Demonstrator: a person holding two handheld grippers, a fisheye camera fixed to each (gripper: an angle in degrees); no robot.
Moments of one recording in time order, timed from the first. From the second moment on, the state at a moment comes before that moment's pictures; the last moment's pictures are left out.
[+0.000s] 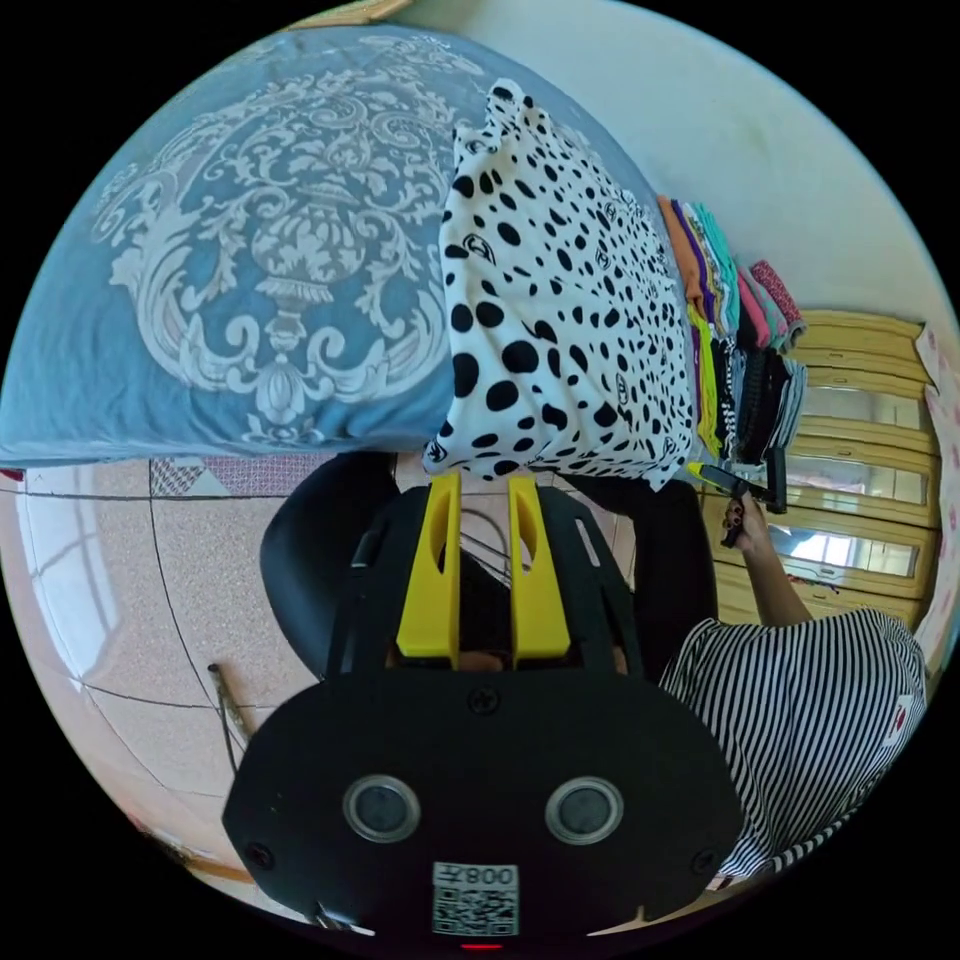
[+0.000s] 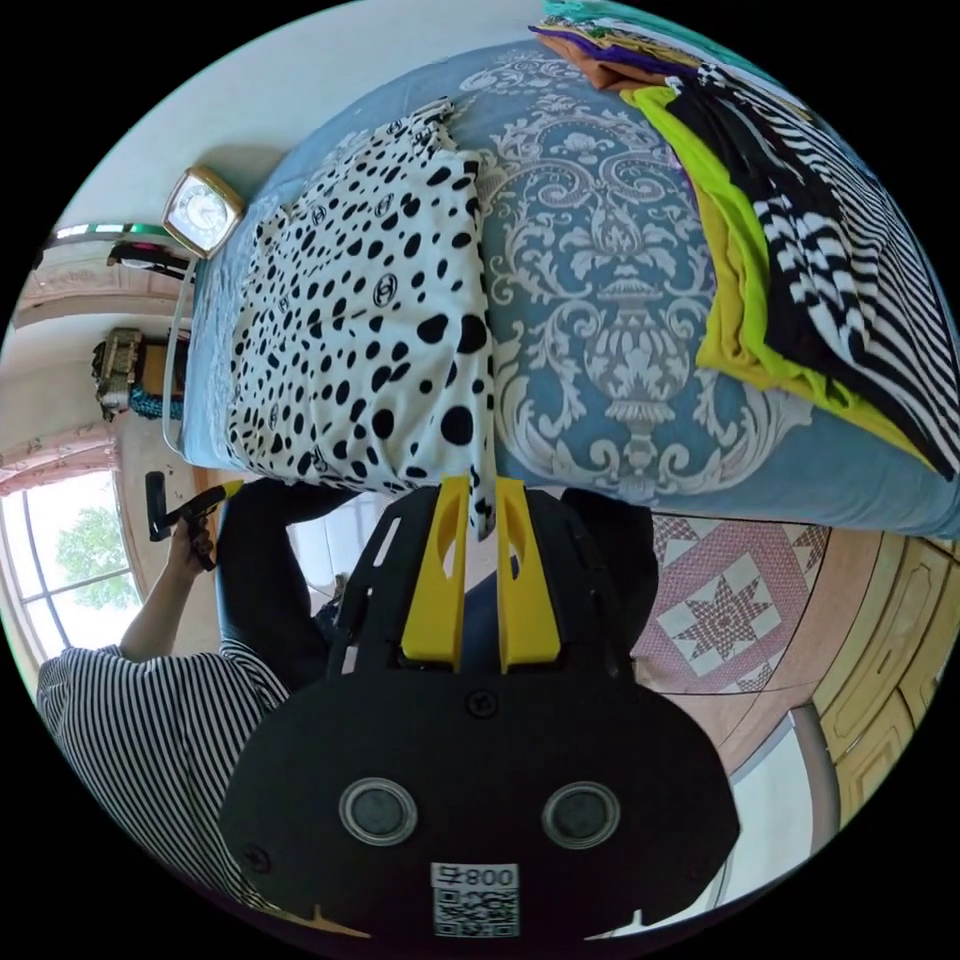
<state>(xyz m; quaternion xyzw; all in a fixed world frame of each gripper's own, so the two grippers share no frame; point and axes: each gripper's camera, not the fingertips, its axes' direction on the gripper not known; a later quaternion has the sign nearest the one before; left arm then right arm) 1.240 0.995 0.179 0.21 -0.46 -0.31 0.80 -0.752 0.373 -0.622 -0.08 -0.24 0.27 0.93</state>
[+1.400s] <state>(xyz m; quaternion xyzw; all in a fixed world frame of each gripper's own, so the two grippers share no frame) 1.266 0.944 0.261 0.16 -0.45 -0.33 0.82 -0.742 0.388 -0.683 -0.09 -0.36 0.22 0.90</state>
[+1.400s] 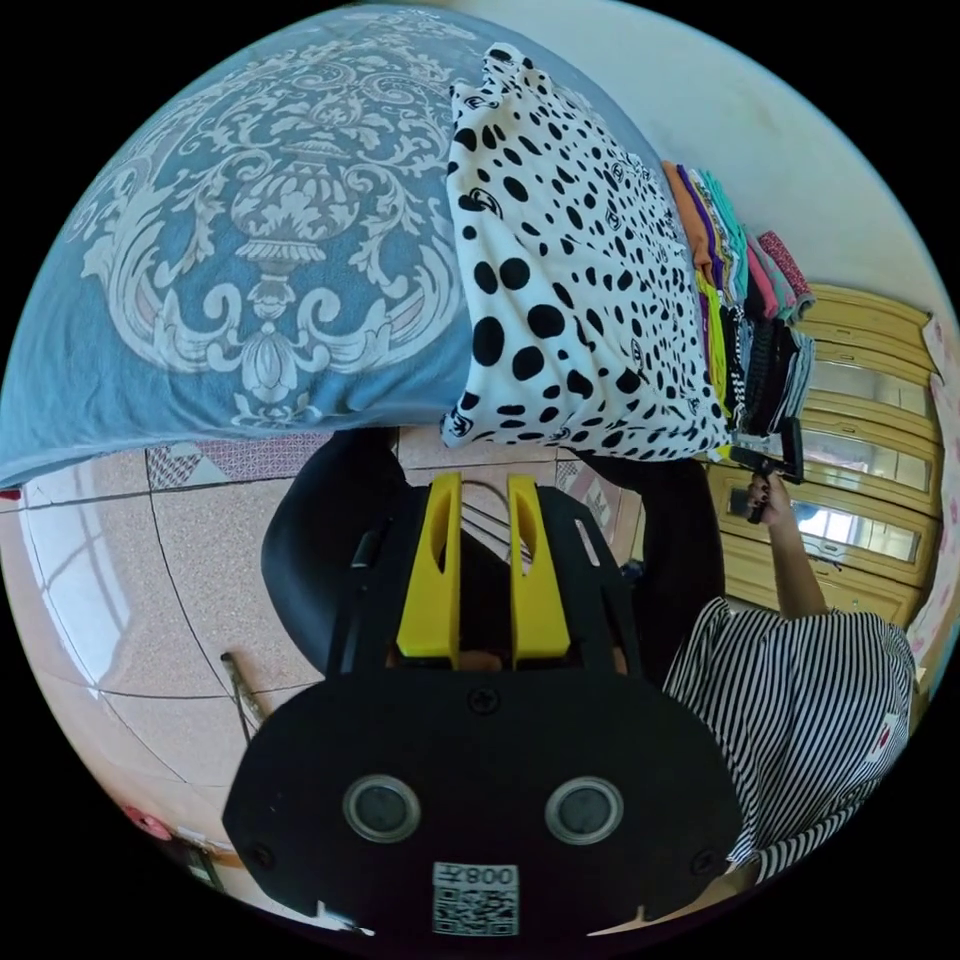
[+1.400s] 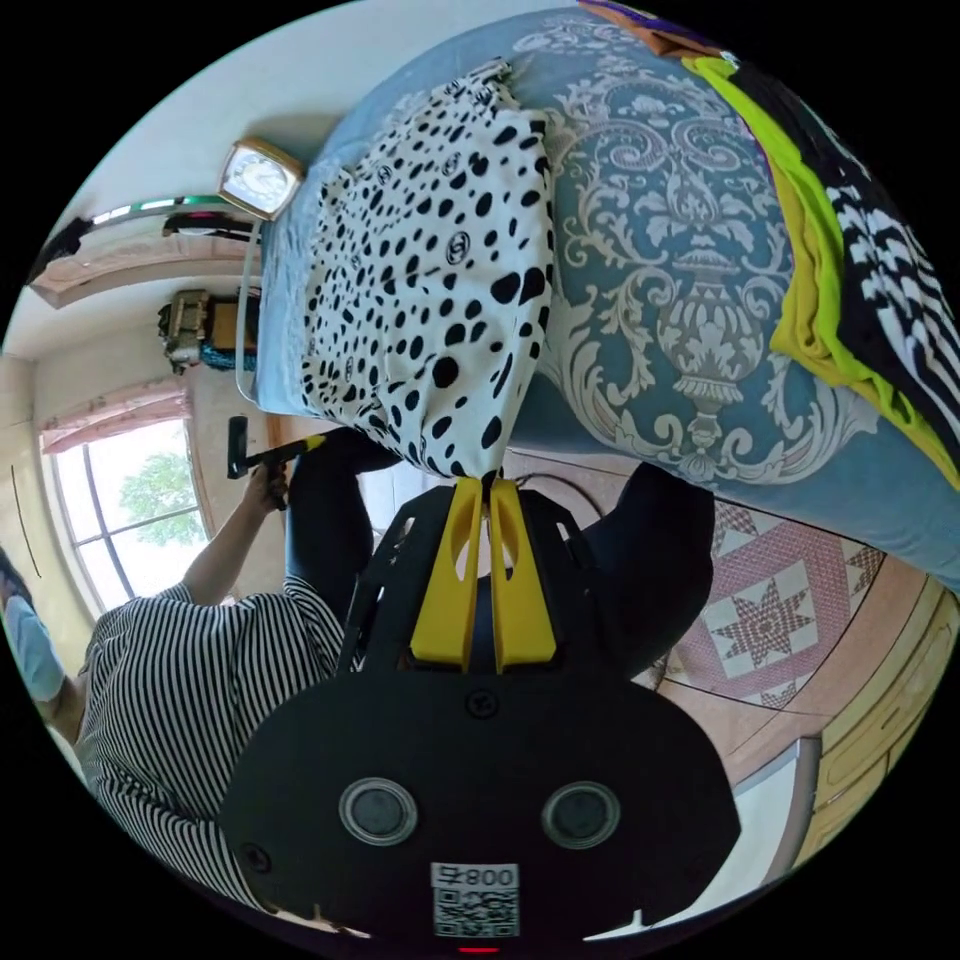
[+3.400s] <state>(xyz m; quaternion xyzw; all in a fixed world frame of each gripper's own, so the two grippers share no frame) 1.333 1.177 0.213 0.34 -0.30 -0.12 0.88 -0.671 0.517 -0.668 0.00 -0.46 0.17 0.87</state>
